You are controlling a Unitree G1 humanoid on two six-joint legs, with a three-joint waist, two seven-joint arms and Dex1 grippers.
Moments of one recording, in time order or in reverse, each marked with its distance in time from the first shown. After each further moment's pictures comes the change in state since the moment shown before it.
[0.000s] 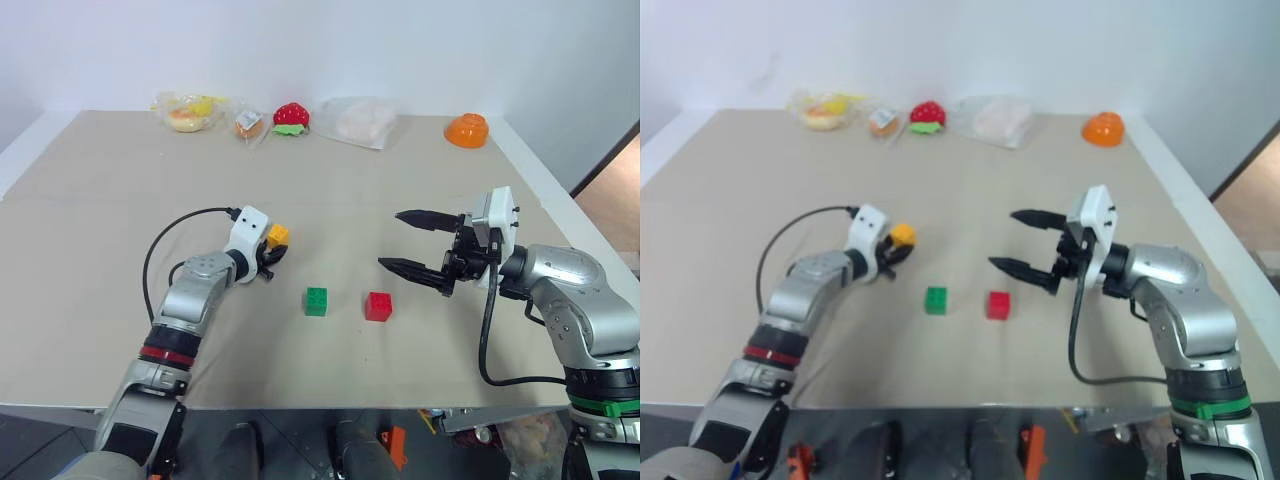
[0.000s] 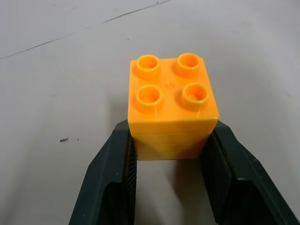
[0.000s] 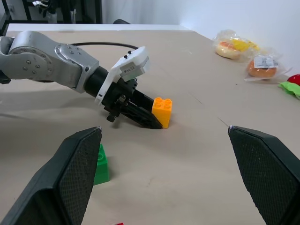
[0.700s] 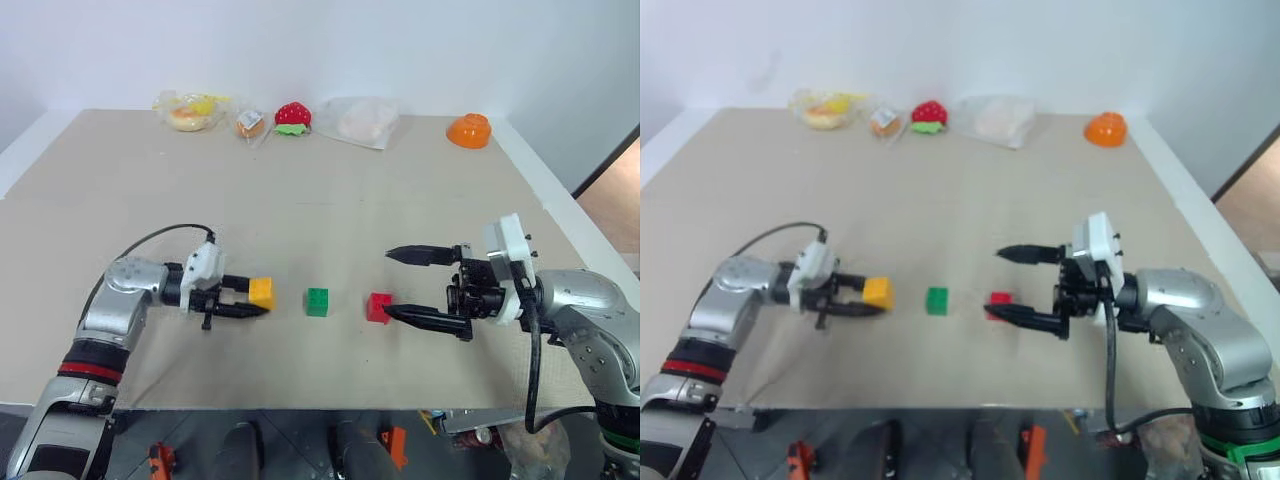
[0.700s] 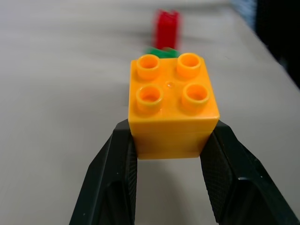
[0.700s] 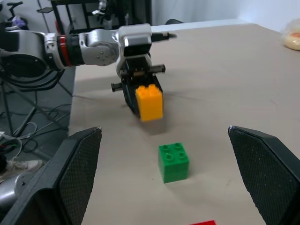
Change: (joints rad) left arm 0.111 0.289 -0.025 0.094 -0.186 -0.538 -0.978; right arm 0.150 -0.086 -0.044 -0.229 0.199 0.148 0.062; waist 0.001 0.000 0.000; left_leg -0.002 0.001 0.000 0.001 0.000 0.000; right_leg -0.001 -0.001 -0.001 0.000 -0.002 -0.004
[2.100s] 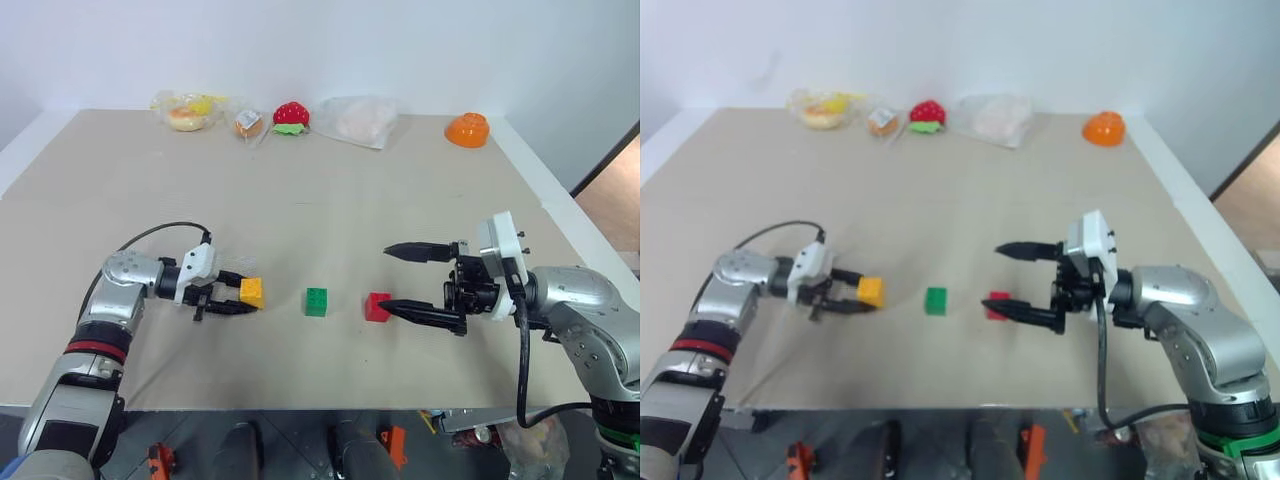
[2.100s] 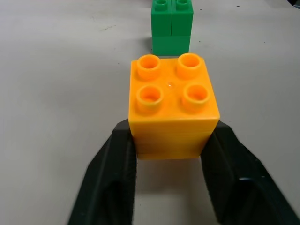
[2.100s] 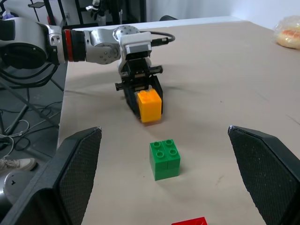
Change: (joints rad) left arm -0.118 -0.016 0.024 0.279 0.062 -0.148 -0.042; right arm -0.021 0.000 0.023 0.028 -0.026 -0.022 -0.009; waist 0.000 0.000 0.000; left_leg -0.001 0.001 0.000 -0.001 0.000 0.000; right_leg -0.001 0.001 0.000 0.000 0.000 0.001
